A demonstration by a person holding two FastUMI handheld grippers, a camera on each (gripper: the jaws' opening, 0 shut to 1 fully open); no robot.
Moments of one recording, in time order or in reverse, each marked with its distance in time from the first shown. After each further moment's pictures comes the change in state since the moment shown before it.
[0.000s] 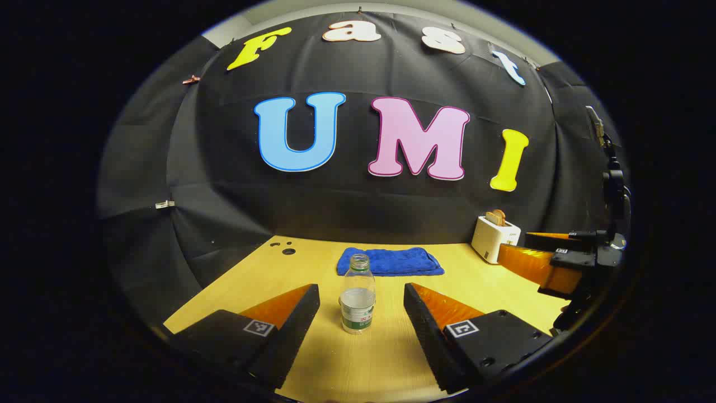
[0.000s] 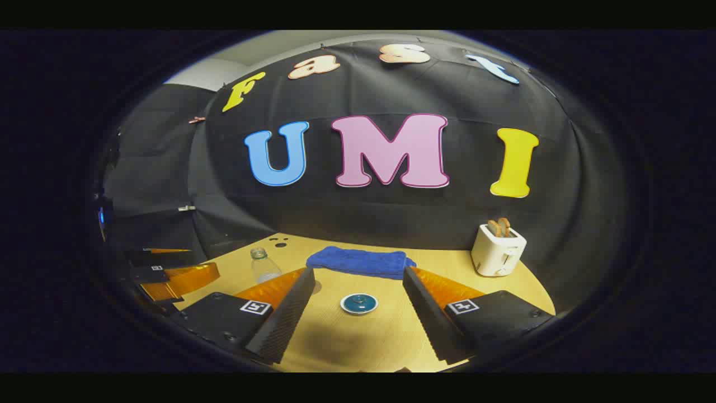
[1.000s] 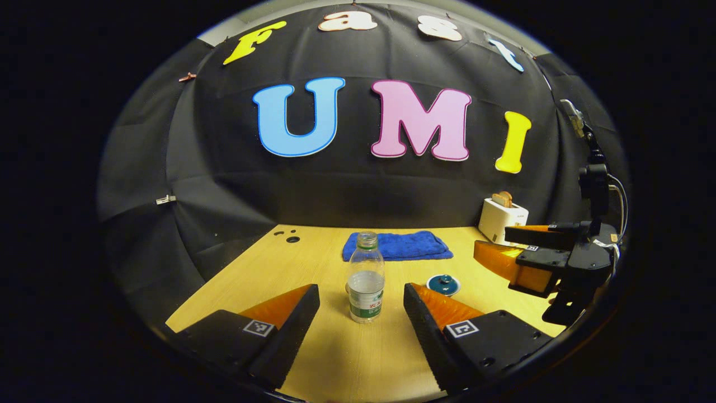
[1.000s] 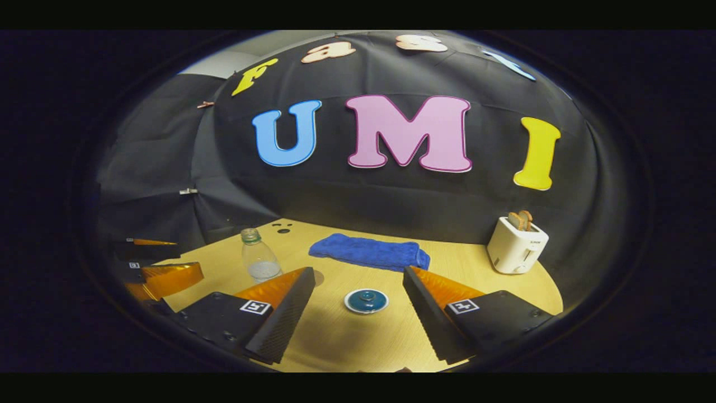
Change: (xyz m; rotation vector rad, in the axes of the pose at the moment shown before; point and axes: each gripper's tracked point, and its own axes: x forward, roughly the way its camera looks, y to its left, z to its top) left arm 0.017 0.015 -0.041 0.040 0.076 0.028; right arm 0.058 0.009 -0.049 -0.065 0.062 0.035
